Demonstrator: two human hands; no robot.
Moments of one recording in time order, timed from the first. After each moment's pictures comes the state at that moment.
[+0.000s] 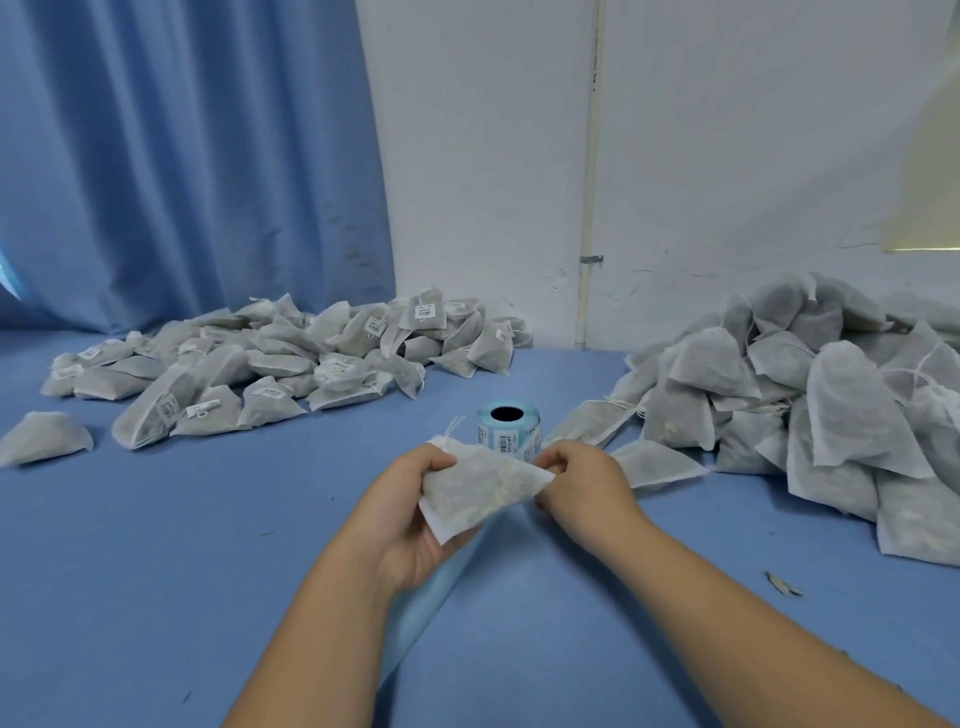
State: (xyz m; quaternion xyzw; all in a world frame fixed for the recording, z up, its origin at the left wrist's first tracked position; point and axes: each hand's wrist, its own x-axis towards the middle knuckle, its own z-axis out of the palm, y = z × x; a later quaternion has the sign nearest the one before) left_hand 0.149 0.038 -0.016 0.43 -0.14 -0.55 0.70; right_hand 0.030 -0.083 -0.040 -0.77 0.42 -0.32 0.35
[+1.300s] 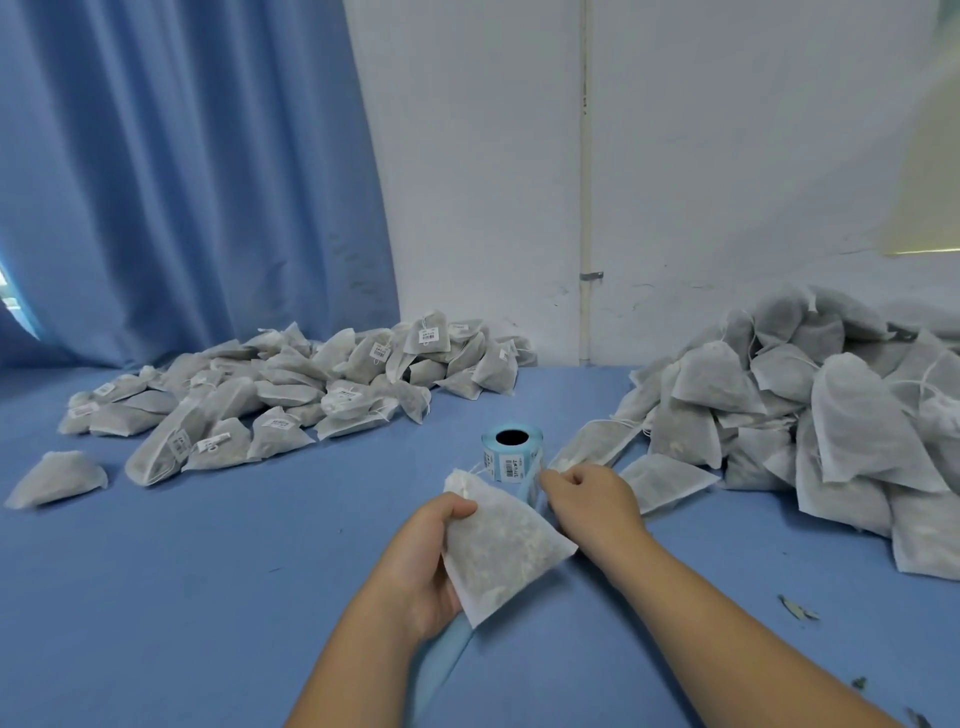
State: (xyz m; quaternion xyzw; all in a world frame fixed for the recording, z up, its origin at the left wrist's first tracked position) left_hand 0.145 0.032 -0.031 0.49 -0.14 -0.56 0.65; right_hand 0.040 -0.104 -0.051 -0.73 0.46 -0.36 0.34
